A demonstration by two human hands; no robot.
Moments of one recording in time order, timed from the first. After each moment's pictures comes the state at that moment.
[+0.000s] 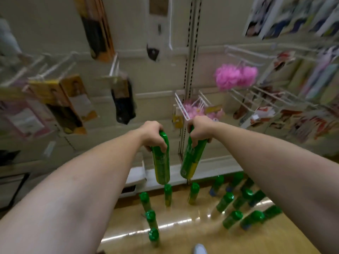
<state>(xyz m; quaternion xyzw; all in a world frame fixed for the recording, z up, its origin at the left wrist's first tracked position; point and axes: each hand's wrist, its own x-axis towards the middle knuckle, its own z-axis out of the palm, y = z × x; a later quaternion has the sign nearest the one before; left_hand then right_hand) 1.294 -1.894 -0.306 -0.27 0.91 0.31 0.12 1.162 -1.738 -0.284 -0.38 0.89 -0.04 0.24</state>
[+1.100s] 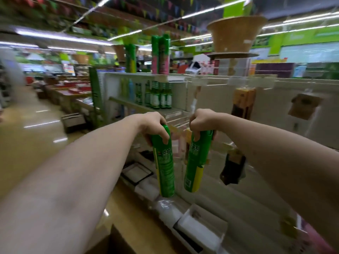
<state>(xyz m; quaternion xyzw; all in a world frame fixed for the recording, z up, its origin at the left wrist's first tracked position) 1.545 -1.874 -0.041 -0.61 0.74 0.26 -0.13 1.339 -1.888 -0.032 -0.76 0.63 -0.06 0.10</state>
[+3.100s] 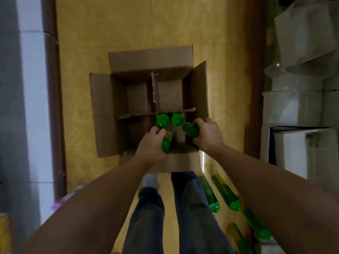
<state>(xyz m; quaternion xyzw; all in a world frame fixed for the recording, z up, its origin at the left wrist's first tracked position) 1.809 -1.848 -0.787 -0.83 0.34 0.44 -0.04 1.691 -2.031 -0.780 -0.84 0.36 0.26 0.31</state>
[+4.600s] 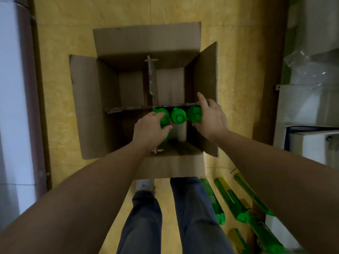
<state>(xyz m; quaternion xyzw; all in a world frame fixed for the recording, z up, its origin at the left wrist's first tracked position) 1.837 -1.877 -0.882 -0.88 0.29 0.38 -0.06 1.718 -2.049 -0.891 -0.86 0.36 0.25 0.26</state>
